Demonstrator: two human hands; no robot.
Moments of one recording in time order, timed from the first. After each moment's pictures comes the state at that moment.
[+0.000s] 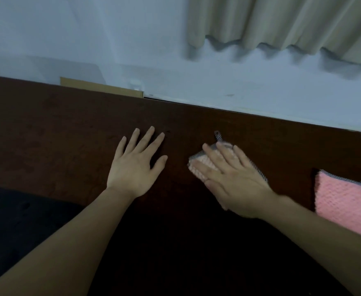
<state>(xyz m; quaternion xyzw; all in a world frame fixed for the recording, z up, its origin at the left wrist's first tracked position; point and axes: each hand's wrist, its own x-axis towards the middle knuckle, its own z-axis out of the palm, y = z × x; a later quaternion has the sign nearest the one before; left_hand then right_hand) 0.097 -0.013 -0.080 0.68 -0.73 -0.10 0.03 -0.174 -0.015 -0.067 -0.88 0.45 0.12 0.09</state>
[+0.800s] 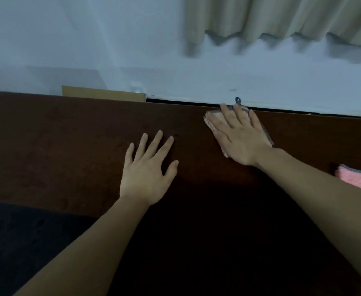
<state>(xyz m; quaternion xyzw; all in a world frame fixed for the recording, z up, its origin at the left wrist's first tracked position) 0.098 -0.019 -0.076 0.67 -0.73 -0.12 0.02 -0.155 -0.110 -0.072 -0.80 0.58 0.08 0.10</state>
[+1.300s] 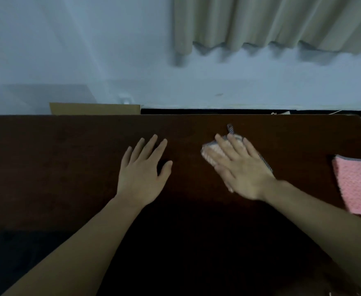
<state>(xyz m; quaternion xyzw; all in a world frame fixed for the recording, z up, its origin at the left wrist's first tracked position) 0.164 -0.037 -0.052 0.63 -0.77 -0.13 0.03 -0.110 -0.034 -0.065 -0.81 0.57 0.10 0.12</state>
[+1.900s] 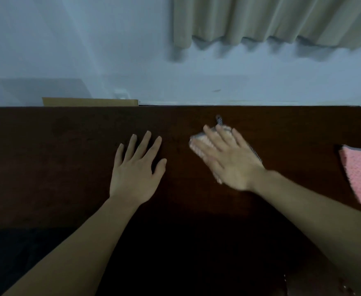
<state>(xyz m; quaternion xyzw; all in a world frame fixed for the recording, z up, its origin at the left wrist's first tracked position) 0.190 -0.035 -0.077 0.63 -0.77 -0.11 0.00 -0.070 -0.041 -0.067 -0.81 0.57 0.09 0.10</state>
